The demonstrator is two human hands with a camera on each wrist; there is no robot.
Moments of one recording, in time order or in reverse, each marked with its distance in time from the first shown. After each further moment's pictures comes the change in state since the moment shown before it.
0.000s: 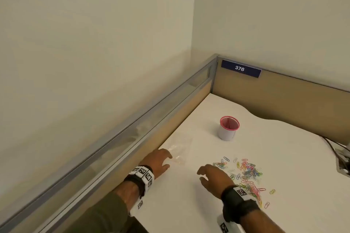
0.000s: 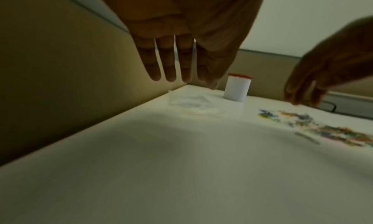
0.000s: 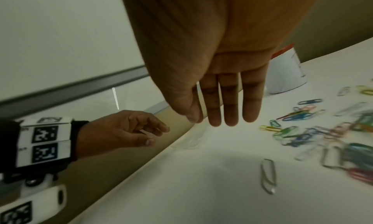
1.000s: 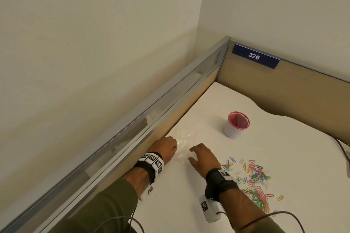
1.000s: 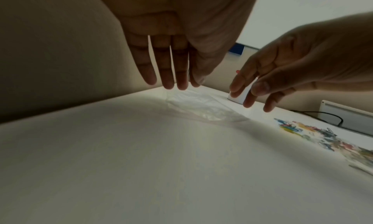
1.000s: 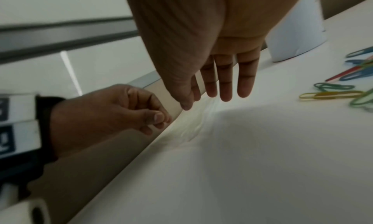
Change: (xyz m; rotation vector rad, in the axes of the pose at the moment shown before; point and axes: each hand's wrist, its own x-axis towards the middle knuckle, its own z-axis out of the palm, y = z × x) left_hand 0.084 -0.007 0.002 0.081 -0.057 -0.006; right_hand 0.114 -0.011 0.024 0.026 0.071 0.110
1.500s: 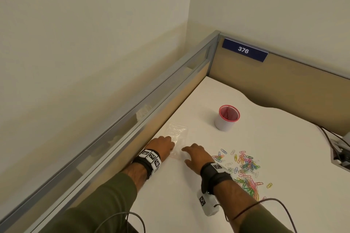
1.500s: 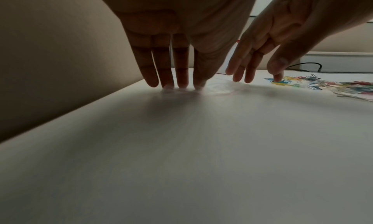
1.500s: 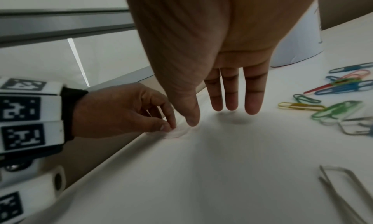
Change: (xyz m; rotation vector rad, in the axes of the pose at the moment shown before) left_hand 0.003 0.011 0.015 0.307 -0.149 0.107; right_hand -0.012 0.009 -0.002 -0.103 -0.192 0.005
